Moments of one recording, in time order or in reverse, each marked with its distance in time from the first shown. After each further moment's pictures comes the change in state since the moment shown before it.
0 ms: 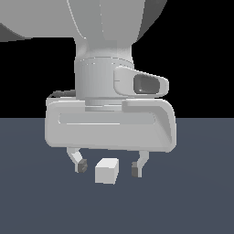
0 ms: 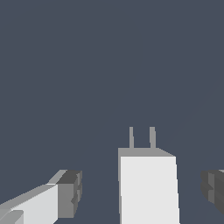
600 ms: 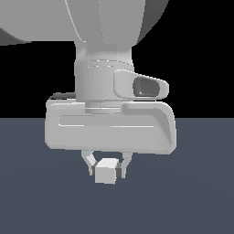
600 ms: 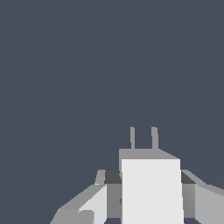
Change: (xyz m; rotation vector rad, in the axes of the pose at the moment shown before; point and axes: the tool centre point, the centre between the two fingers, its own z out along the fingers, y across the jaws) arm 0.000 0.000 0.003 0.000 0.001 0.000
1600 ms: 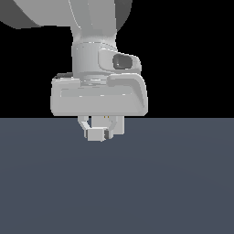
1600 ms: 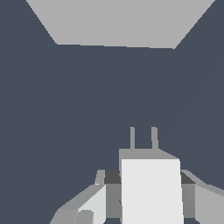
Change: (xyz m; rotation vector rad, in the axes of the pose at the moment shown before) arm 0.052 -0.031 -0.048 -0.006 0.000 0.059
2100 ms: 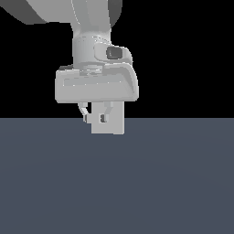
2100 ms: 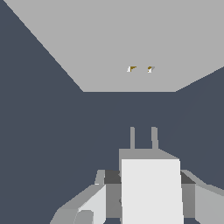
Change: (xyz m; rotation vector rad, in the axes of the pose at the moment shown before) arm 0.033 -0.018 -0.028 -0.005 0.001 0.036
